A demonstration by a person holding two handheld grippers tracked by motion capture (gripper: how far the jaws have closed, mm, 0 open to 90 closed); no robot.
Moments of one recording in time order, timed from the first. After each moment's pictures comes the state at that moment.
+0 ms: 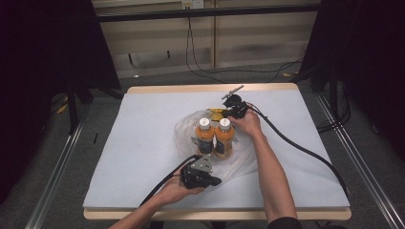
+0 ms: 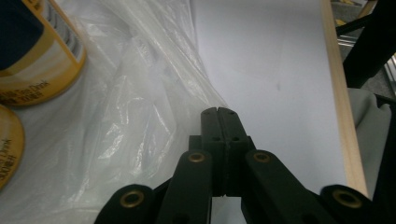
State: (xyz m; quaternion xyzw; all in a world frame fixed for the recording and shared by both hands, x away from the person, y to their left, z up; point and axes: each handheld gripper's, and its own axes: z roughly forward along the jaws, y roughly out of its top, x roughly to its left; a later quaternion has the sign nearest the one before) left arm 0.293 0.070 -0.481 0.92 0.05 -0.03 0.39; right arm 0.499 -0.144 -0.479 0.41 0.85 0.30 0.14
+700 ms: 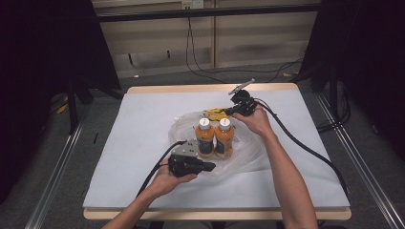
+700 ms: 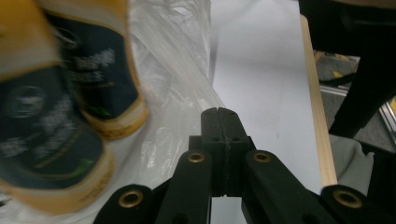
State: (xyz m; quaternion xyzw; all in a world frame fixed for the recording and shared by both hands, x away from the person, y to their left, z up) left arm 0.312 0.104 -0.436 0.87 0.09 -0.01 0.48; right arm 0.472 -0.163 -0.434 0.37 0.85 0.35 0.12
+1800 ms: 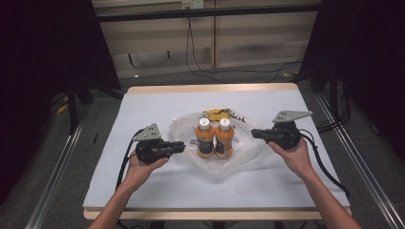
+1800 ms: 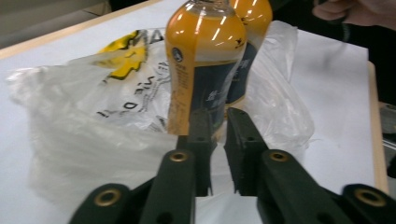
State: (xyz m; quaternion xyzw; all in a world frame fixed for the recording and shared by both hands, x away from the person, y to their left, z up) left arm 0.334 0.184 -0.416 0.83 0.21 0.06 0.52; right arm 0.316 -0.240 -0.408 0.36 0.79 0.48 0.15
